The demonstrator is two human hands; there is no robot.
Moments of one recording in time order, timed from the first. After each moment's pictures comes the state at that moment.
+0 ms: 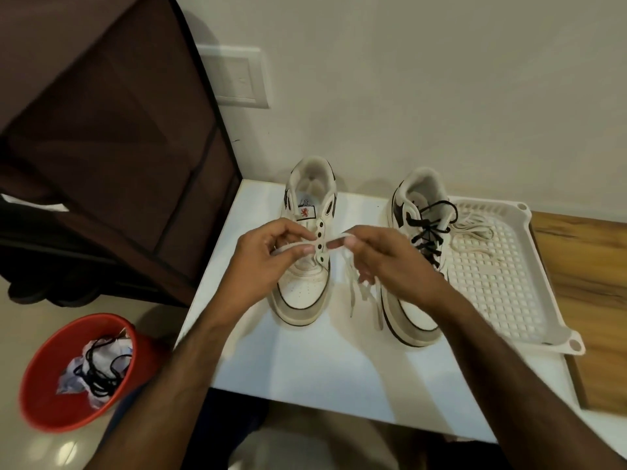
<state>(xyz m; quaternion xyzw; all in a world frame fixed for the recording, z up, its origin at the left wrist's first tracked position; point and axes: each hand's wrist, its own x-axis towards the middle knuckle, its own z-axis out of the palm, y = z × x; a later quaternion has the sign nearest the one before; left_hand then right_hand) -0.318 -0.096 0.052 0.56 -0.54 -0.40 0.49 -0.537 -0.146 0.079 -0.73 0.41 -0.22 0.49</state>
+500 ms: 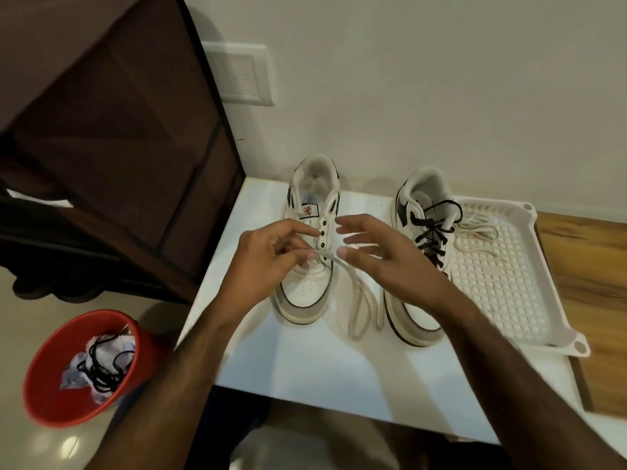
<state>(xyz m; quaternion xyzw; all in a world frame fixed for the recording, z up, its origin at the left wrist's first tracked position) -0.320 -0.092 0.055 0.58 -0.57 -0.36 0.46 -0.536 -0.142 0.081 -0.73 0.43 -0.21 0.48</state>
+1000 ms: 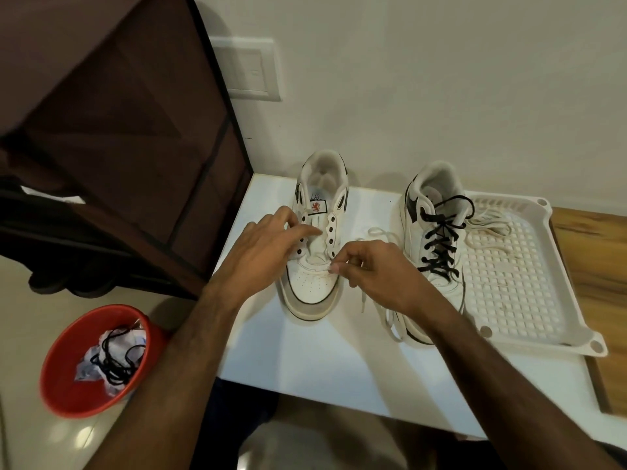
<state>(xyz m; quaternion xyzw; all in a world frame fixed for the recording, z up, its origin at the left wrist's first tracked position) -0.286 -0.111 0.031 0.61 -0.78 -0.06 0.13 -0.515 -0.135 0.058 -0.76 0.47 -0.13 0.43</state>
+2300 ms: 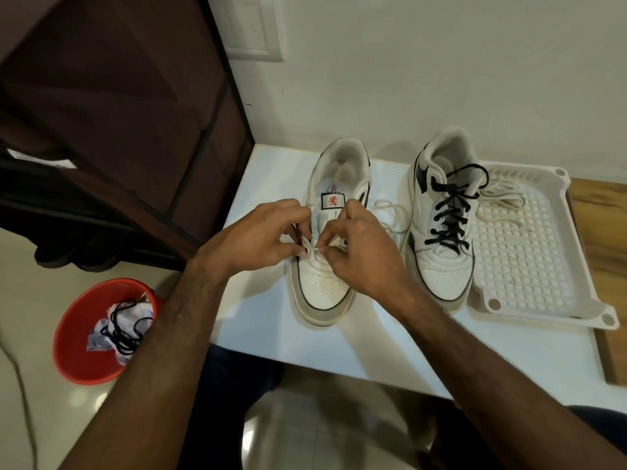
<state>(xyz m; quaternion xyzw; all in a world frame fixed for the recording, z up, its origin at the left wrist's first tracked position) -0.280 -0.098 0.046 0.54 -0.77 -0.29 0.18 -0.481 -0.114 0.040 -0.82 0.48 -0.18 0.27</state>
